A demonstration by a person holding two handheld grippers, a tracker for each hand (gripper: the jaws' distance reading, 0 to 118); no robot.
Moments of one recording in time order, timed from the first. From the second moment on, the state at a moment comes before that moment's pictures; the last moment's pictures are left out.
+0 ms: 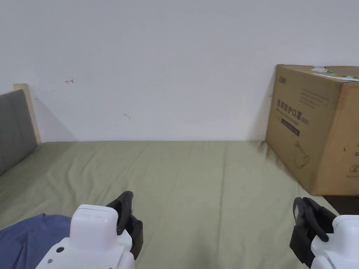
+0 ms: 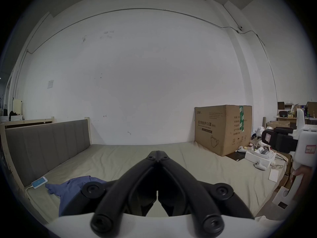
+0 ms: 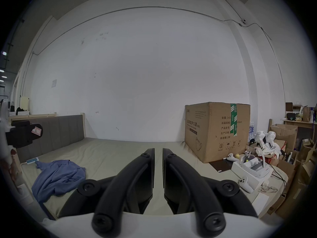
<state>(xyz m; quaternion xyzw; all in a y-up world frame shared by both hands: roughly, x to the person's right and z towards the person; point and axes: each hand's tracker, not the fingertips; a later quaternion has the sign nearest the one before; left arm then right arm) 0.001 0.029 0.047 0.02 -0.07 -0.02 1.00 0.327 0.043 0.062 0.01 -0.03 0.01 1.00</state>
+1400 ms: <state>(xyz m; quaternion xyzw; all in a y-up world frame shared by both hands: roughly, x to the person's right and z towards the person) -0.286 -0.025 -0.133 -0.44 0.01 0.10 0.89 0.231 0.025 -0.024 -0.11 0.16 0.01 0.98</state>
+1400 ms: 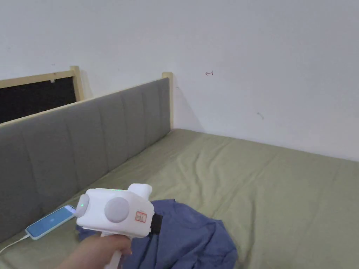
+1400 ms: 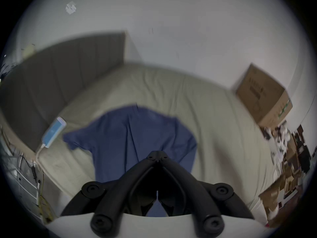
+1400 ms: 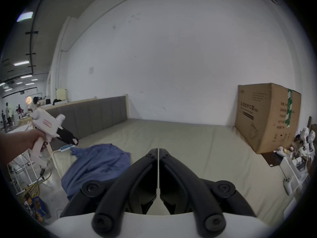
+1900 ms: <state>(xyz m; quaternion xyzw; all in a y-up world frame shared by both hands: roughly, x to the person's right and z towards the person) -0.295 -0.191 -0.219 -0.56 0.05 0.07 0.82 0.238 -0.012 -0.056 -0.21 0.13 0.02 0.97</state>
